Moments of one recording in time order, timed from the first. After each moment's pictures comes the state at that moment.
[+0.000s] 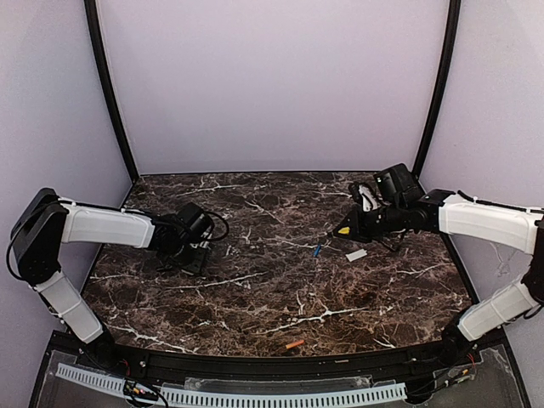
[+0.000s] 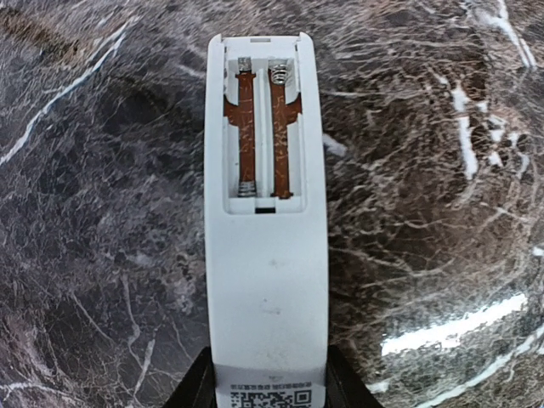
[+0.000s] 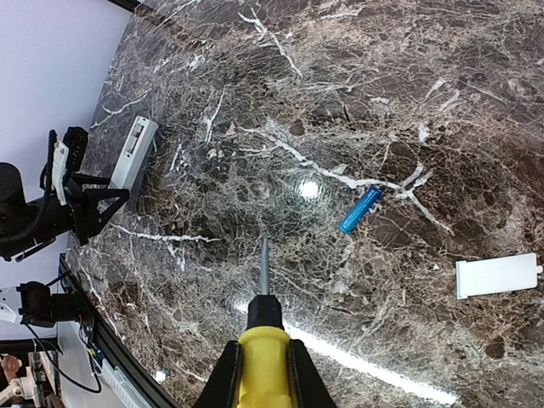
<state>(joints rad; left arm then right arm) -0.68 1.63 0.91 -0.50 -0.34 -0.37 0.58 1.36 0.93 -0.35 -0.35 0.57</state>
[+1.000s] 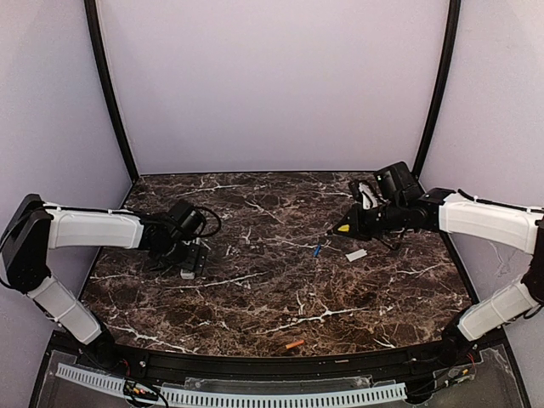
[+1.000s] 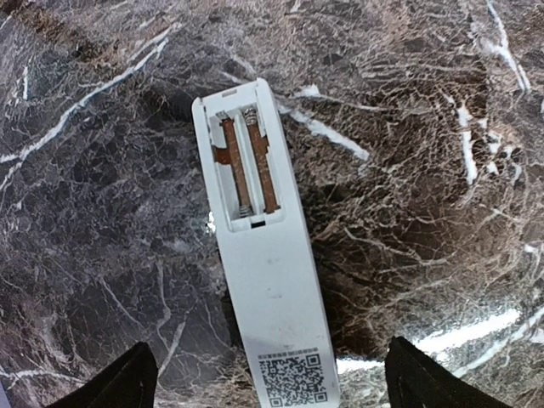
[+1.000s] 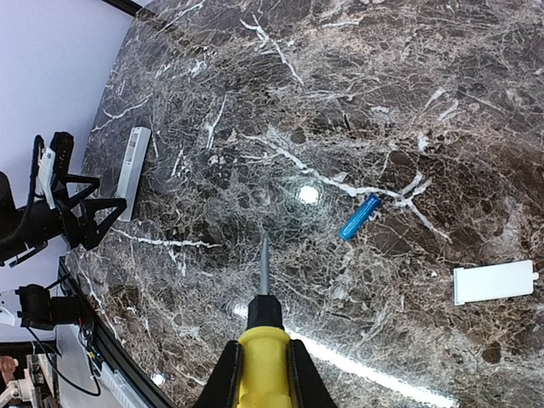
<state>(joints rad) -0.65 1.55 0.87 -0.52 -0.37 -0.41 0.58 1.37 0.94 -0.35 -0.34 0.57</state>
